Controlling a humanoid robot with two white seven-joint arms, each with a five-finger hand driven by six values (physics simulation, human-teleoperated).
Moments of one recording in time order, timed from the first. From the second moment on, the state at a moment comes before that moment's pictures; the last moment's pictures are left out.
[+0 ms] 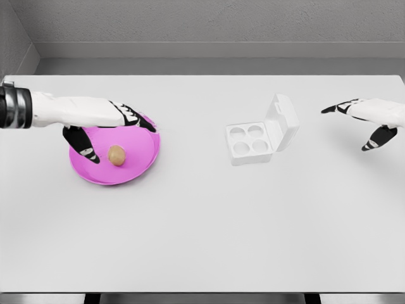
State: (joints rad) left arm -1.14 1.04 -1.24 -1.70 0.11 -0.28 -0.61; right arm -0.61 -0.92 0.55 -1.32 0.29 -0.36 0.61
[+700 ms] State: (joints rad) left arm -1.09 0.95 -1.24 -1.56 0.01 -0.26 -0.61; right arm -0.61 -0.93 0.55 -1.30 0.29 -0.46 0.61
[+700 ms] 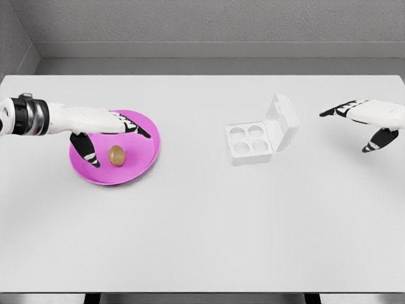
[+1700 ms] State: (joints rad) left arm -1.01 0.89 -1.24 -1.42 -0.01 -0.27 -0.50; right arm -0.60 -0.93 0.55 -1.30 0.29 -0.47 0.61
